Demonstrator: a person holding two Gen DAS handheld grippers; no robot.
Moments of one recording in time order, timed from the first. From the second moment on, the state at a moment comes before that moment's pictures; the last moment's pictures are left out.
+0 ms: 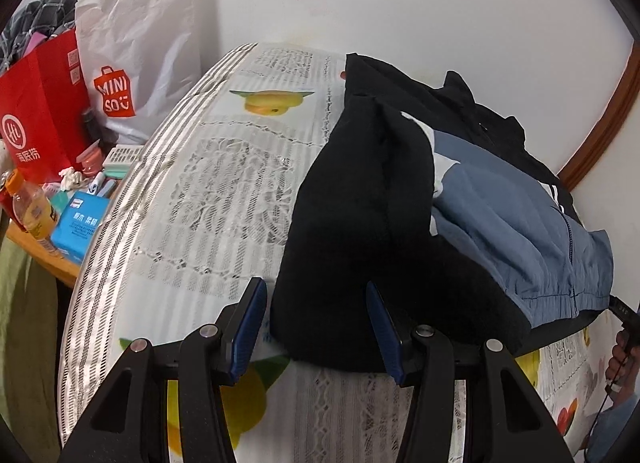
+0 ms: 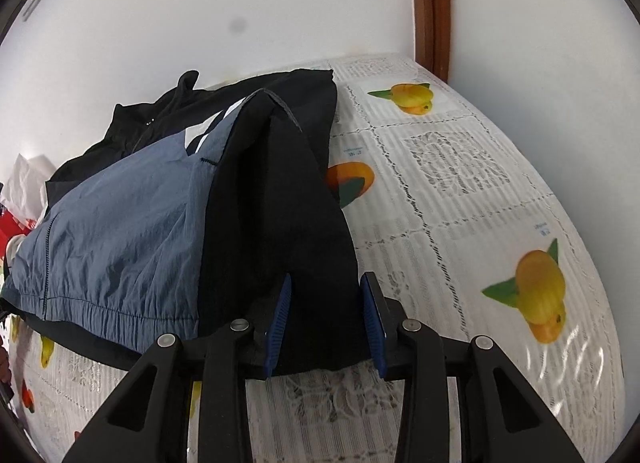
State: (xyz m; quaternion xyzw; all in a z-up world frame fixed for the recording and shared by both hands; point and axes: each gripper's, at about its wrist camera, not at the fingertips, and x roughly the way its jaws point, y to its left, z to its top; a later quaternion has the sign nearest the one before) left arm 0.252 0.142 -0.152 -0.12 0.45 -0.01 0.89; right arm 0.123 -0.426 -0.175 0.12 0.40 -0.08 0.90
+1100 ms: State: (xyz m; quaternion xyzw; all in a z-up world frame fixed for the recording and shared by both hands) left arm 0.106 0.139 -0.138 -0.13 0.45 0.01 0.89; right arm 0.003 -0.408 -0.170 0.08 0.40 -0.10 0.90
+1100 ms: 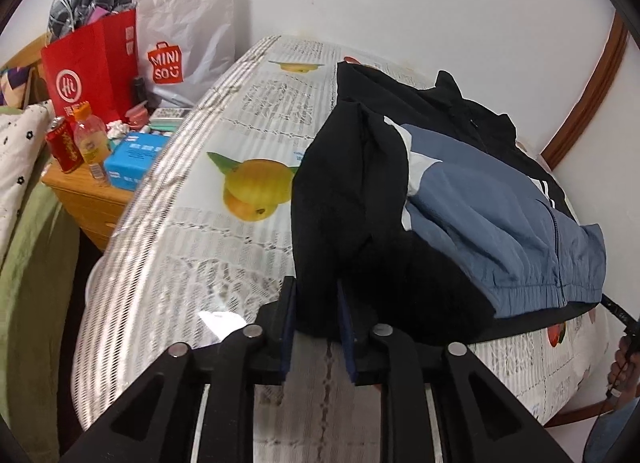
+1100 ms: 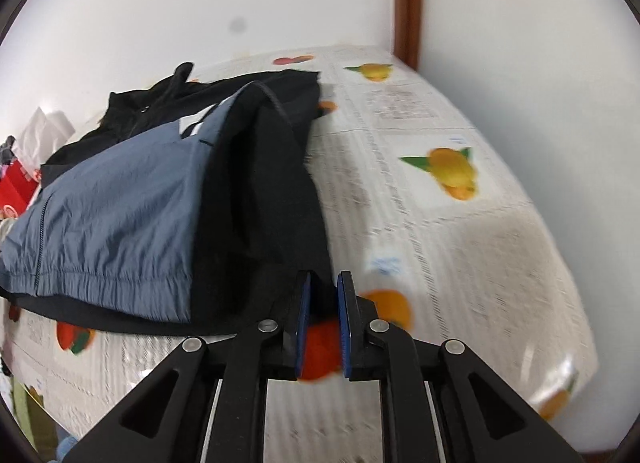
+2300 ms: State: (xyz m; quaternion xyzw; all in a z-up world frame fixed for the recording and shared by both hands) left arm 0.120 0.082 -0.103 -0.11 0.41 -0.11 0.90; right arm 0.027 -0.319 -0.134 0.02 0.32 -0.05 0.95
